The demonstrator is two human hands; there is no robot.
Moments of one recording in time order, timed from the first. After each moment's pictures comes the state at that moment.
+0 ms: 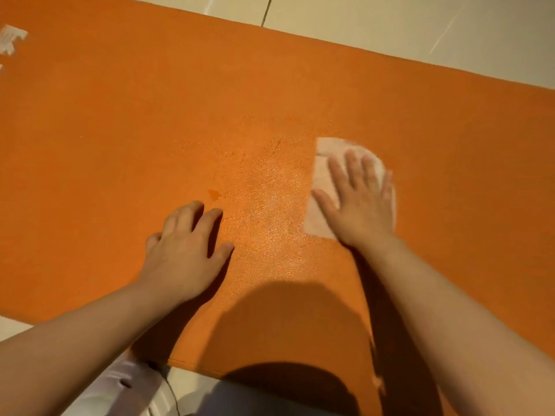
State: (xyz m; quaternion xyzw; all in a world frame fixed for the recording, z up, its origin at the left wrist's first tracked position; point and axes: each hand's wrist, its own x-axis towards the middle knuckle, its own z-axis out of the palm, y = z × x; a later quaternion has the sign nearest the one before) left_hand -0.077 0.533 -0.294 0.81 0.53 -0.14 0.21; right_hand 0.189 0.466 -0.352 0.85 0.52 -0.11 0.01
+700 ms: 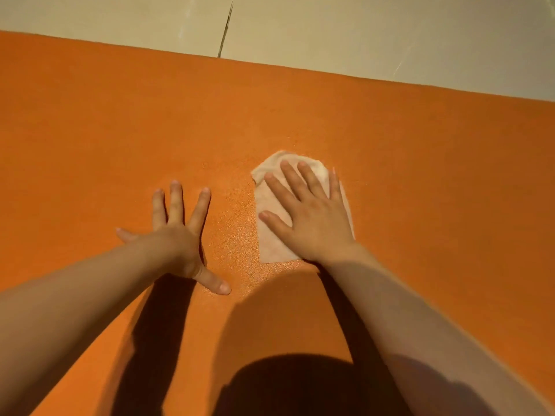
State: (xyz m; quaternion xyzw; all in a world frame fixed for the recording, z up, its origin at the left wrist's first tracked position) left_hand 0.035 0.629 -0.281 0.70 0.49 -0.48 0.19; right_hand 0.208 0.530 -0.361 0.78 0.61 -0.11 -0.03
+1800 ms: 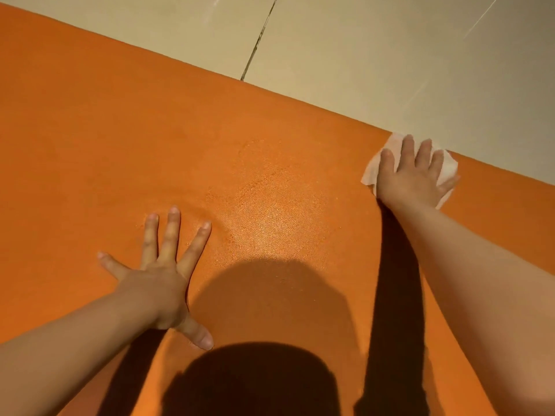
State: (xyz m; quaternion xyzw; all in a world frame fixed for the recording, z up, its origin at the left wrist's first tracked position) left_hand 0.029 0.641 -0.282 0.69 0.47 -0.50 0.22; right_hand 0.370 0.614 -0.350 0.94 0.31 -0.14 -0.04
